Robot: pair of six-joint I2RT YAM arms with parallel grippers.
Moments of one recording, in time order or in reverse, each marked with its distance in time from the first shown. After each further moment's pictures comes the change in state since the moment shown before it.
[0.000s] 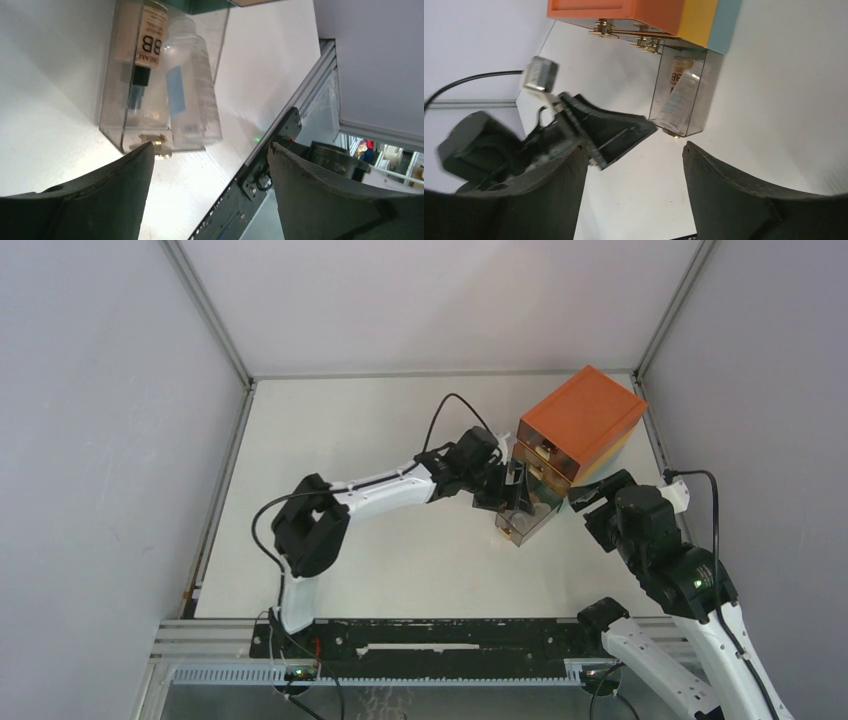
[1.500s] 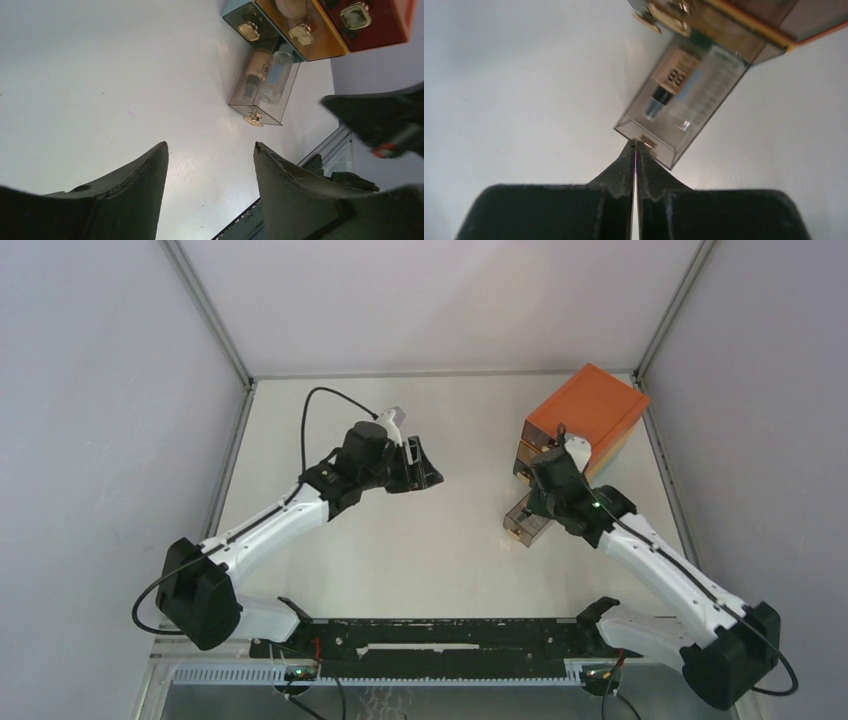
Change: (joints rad) left arm 0.282 -0.675 -0.518 -0.001 -0.203 0.031; right arm 0.101 0.499 -0.129 0.312 -0.019 -0.428
